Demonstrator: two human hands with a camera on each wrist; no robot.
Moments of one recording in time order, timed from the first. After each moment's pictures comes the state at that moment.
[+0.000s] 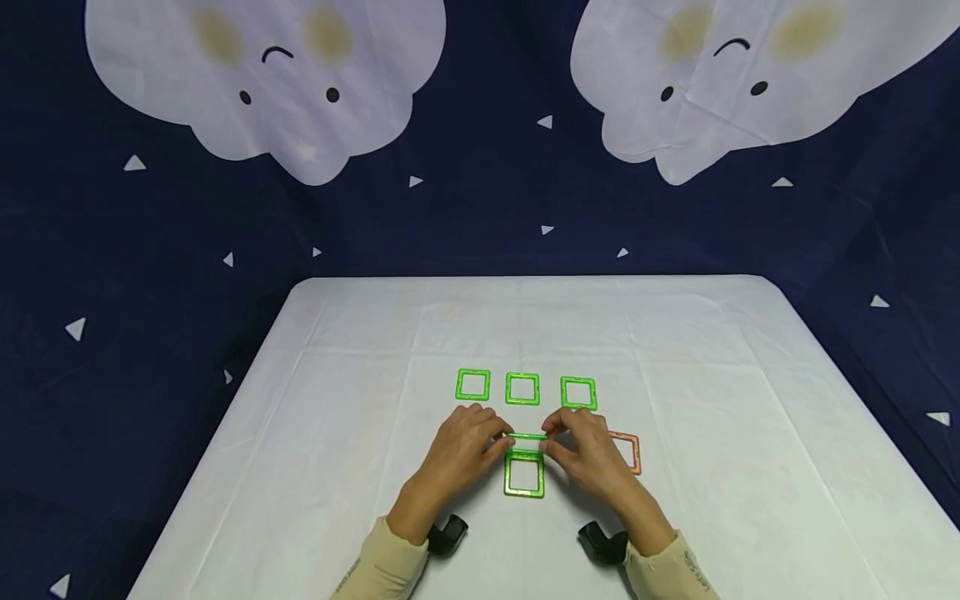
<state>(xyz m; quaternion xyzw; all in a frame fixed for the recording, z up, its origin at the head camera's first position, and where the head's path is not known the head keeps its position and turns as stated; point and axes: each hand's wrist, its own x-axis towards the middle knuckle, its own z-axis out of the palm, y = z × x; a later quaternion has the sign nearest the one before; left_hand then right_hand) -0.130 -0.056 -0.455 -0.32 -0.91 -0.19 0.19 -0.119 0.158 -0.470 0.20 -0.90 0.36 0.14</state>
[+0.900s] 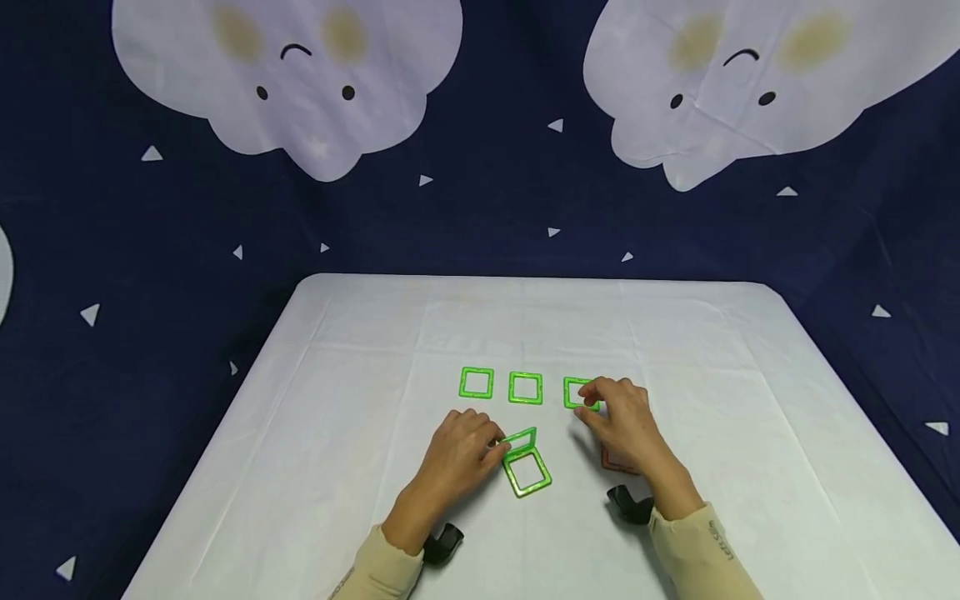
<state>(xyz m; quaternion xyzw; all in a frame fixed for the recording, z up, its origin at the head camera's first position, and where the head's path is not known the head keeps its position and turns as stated) -0.116 -0.066 -0.457 -0.30 -0.91 -0.17 0.24 -0.148 0.194 -0.451 0.17 -0.93 0.27 0.17</state>
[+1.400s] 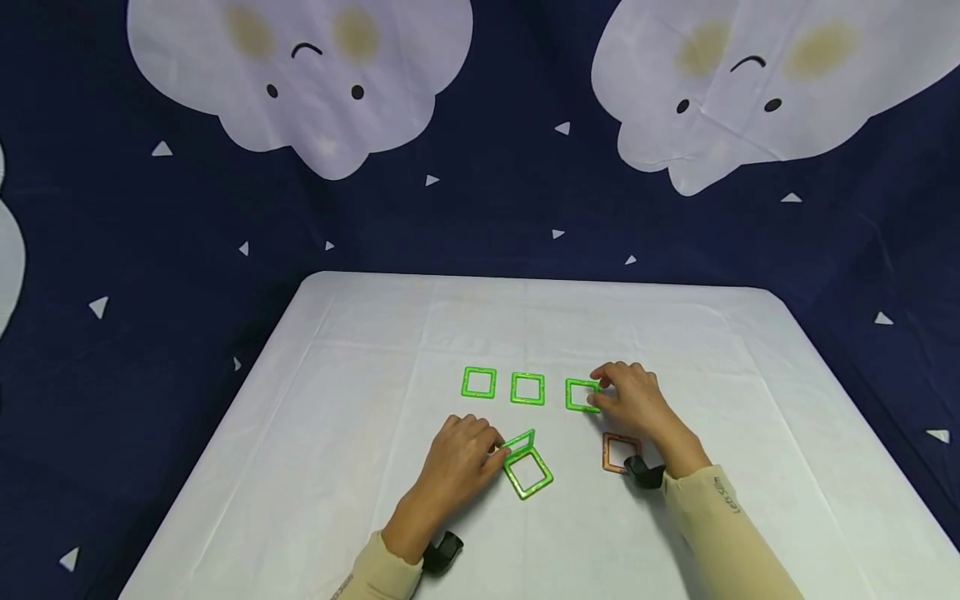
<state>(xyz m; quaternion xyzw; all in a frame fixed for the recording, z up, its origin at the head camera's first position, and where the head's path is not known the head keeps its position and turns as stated) -0.107 -0.068 -0.459 -0.29 -0.91 -0.17 0.26 -0.189 0.219 -0.447 0.14 -0.97 0.20 0.02</state>
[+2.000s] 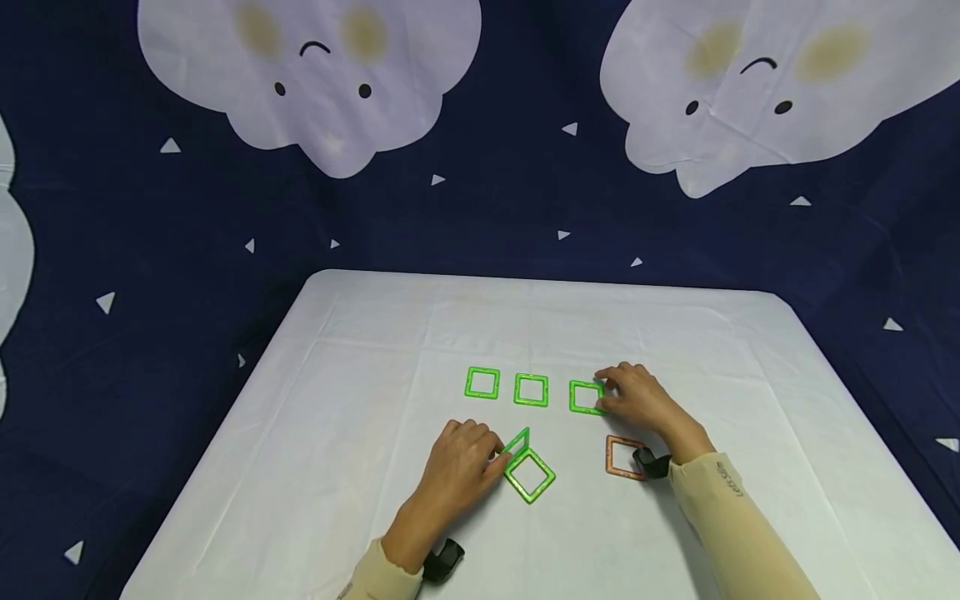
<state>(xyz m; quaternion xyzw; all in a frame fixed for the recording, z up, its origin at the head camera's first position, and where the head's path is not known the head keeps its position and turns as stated) -0.101 -0.070 -0.460 -0.27 -0.91 -0.18 0.27 -0.207 0.231 -0.454 0.17 -0.97 0.18 -0.04</state>
